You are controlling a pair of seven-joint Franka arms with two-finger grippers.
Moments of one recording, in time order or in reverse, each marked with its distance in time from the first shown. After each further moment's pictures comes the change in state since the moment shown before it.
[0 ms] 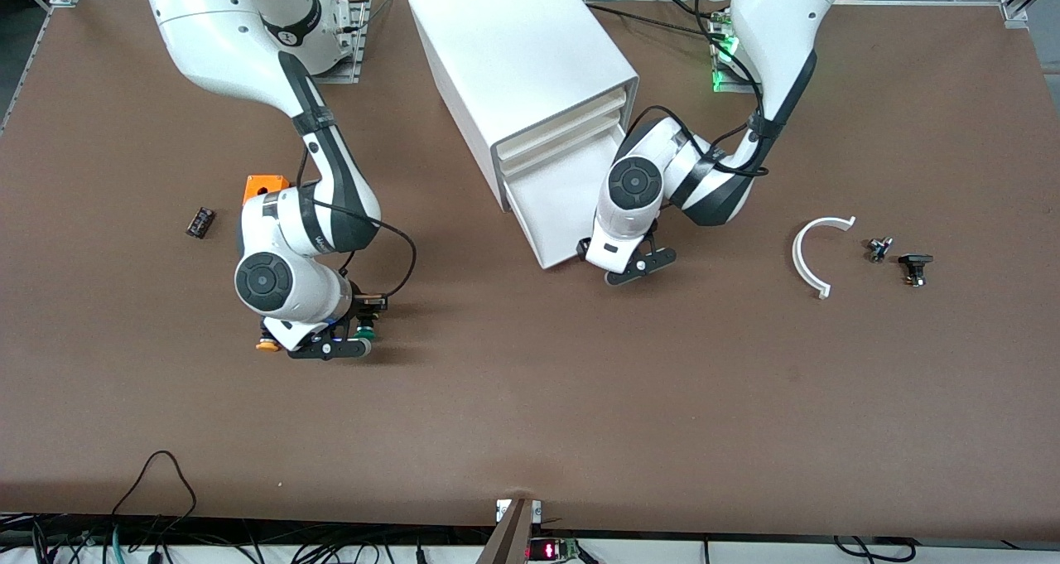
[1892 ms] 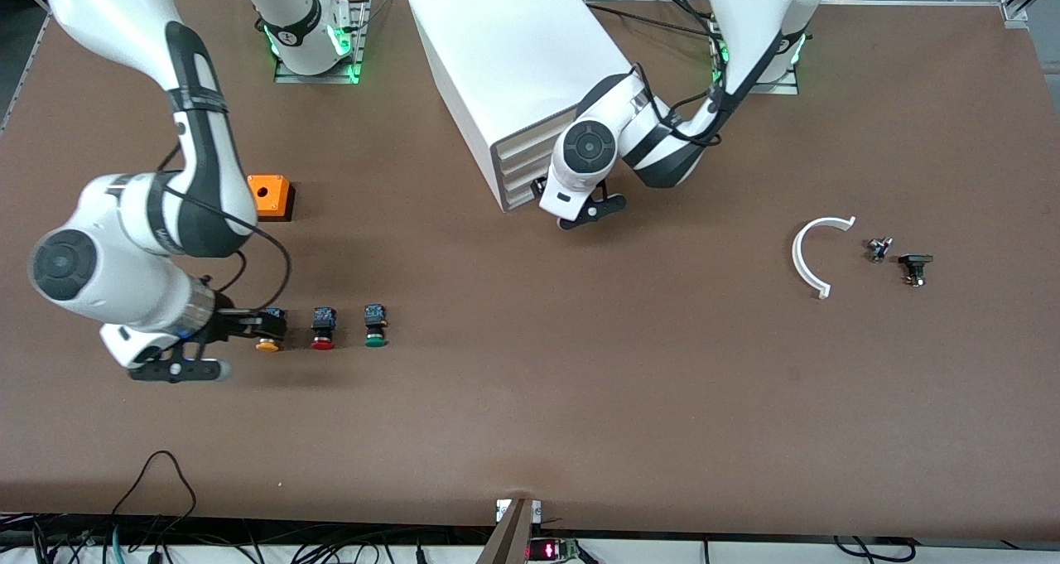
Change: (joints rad) left arm 0.048 -0.037 -0.193 -0.001 -0.153 -0.161 -0.032; right arm -0.145 -0.145 -0.112 0.069 0.009 -0.068 -0.186
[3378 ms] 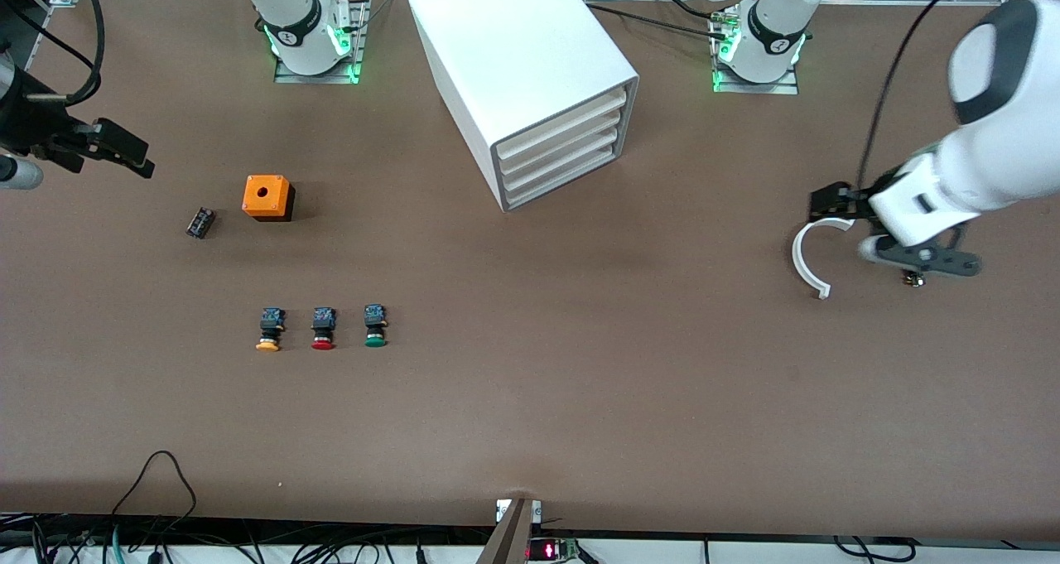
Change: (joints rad) left arm 0.348 -0.387 0.392 0.169 0.000 -0.420 1.237; right arm 0.024 -0.587 -0.021 -0.167 -0.176 -0.455 0.117
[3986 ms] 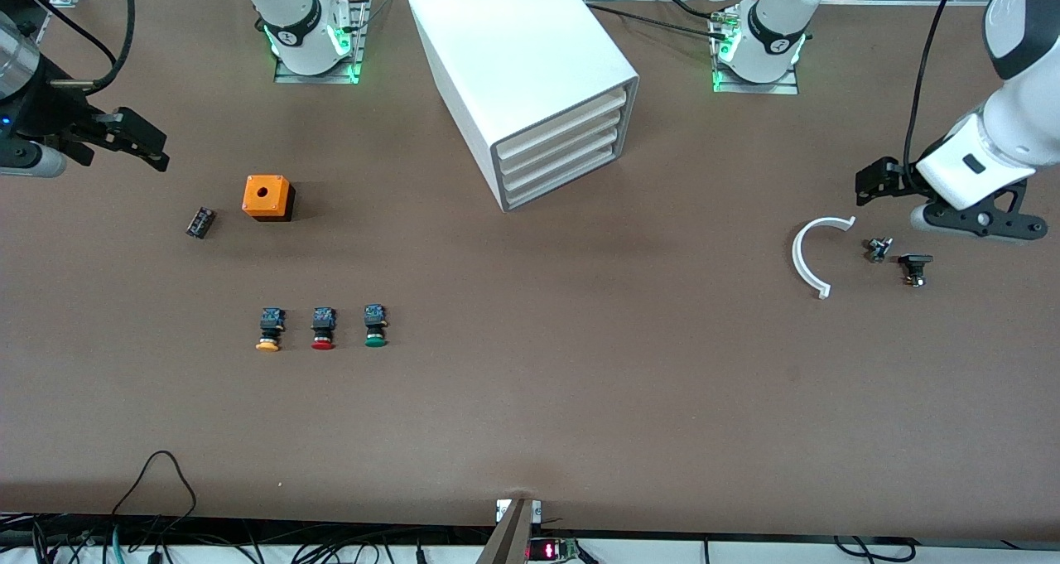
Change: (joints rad) left arm -0.069 -0.132 0.078 -0.114 0.105 0.047 -0.016; right arm -0.283 0.001 0.326 0.028 -0.037 -0.003 0.019
